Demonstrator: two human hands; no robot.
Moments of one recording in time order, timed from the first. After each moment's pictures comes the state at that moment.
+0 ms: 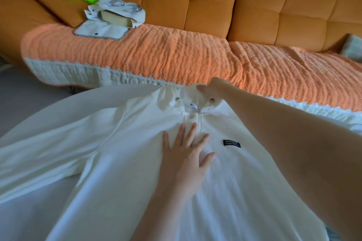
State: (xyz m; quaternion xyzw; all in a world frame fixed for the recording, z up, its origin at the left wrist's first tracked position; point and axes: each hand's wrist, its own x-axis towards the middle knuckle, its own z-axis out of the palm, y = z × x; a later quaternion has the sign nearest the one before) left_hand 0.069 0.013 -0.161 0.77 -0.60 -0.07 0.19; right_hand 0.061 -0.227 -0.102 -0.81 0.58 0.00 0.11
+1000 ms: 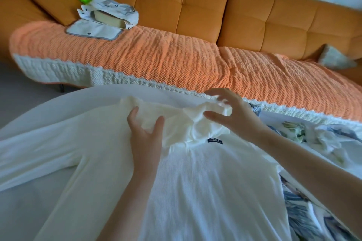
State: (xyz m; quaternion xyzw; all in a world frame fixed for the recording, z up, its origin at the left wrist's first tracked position) left_hand 0.098 0.020 -0.132 0.69 -0.20 -0.19 0.67; right_hand -0.056 -0.097 -0.057 -0.89 0.33 -0.23 0.22
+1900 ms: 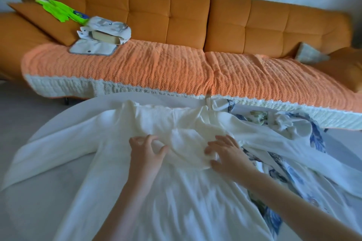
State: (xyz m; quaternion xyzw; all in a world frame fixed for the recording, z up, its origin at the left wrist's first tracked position) left_hand 0.062 0.096 -0.123 0.80 -0.39 -0.18 0.42; right_hand -0.146 -0.002 -0.103 -0.92 0.37 -0.08 0.07
